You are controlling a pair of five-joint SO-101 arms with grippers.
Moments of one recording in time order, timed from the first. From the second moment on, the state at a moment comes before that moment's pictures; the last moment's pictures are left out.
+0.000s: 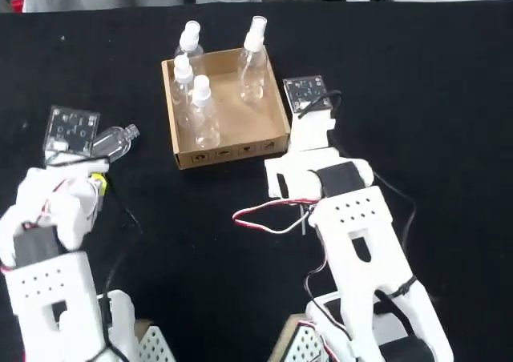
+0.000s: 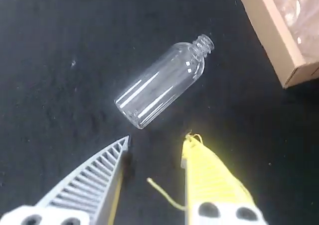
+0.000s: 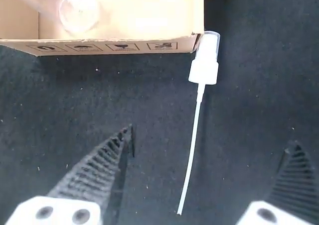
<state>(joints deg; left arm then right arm) -23.8 -61.8 52.4 61.7 -31.4 -16.1 -34.2 42.8 63.2 -5.8</state>
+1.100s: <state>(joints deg) -23.7 -1.0 11.7 61.7 -42.4 -16.1 -34.2 42.8 63.2 -5.8</state>
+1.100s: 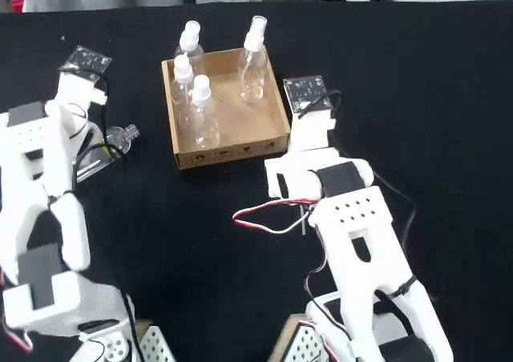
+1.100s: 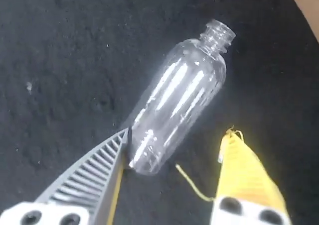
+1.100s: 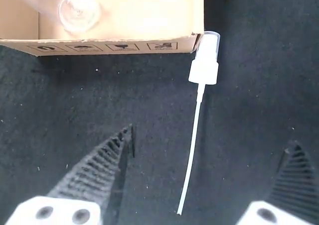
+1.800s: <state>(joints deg) -23.2 21.6 -1.3 63.1 -42.4 -16.1 -34.2 42.8 63.2 -5.8</state>
